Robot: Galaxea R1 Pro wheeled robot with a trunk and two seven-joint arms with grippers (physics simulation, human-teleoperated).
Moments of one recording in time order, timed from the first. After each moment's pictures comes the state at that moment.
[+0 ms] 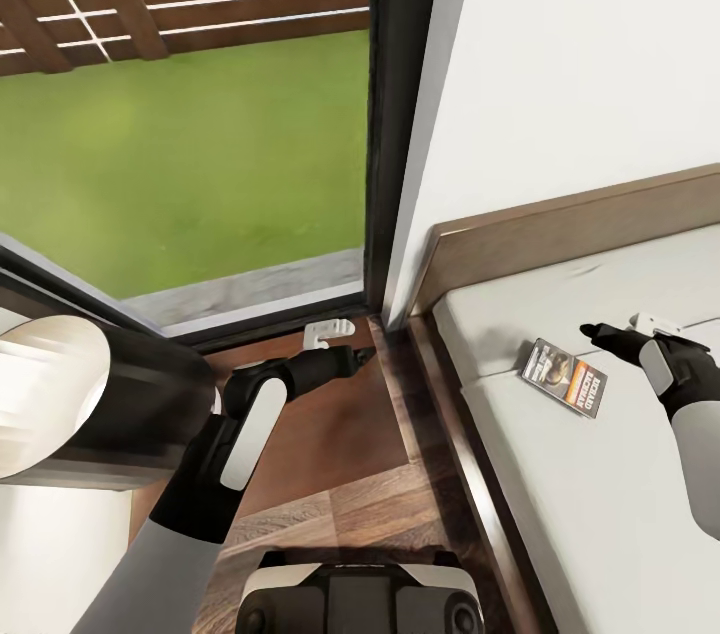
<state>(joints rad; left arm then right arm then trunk) -0.66 -0.13 -0.27 -1.40 0.54 0.79 0.08 -1.09 -0.39 -0.41 -0.47 -0.06 0.42 0.10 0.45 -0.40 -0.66</state>
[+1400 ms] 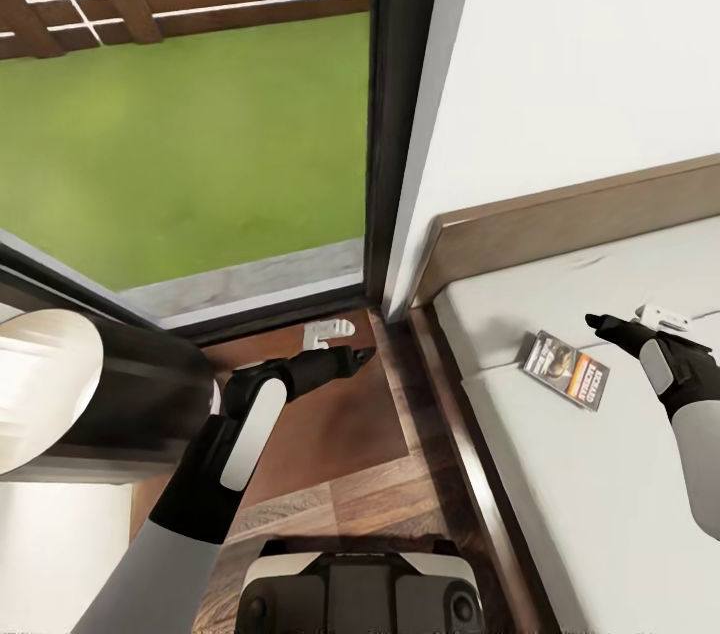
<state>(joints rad) -0.66 -0.13 -0.27 -1.40 0.54 0.79 0.08 -1.09 -0.39 -0.40 -0.47 -0.06 0.30 0.10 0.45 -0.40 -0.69</state>
